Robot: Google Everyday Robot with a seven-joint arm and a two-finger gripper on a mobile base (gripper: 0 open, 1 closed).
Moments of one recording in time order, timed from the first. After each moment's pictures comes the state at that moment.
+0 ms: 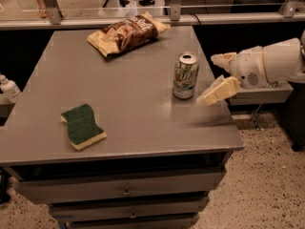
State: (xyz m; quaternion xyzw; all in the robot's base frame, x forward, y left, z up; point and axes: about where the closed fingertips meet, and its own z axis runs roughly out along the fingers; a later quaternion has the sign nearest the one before) arm 0.571 -0.147 0.879 -0.50 0.72 0.24 0.42
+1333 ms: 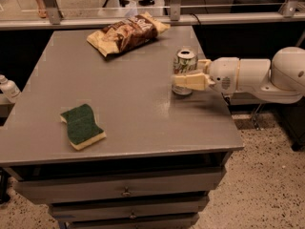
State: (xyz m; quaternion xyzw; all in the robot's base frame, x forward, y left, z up) arm 0.604 -0.090 0.874 -0.41 0.67 0.37 0.50
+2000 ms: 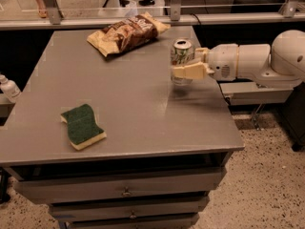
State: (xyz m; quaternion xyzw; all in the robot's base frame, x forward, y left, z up) arm 0.616 -0.084 0.899 -0.44 0.65 0.35 0.51
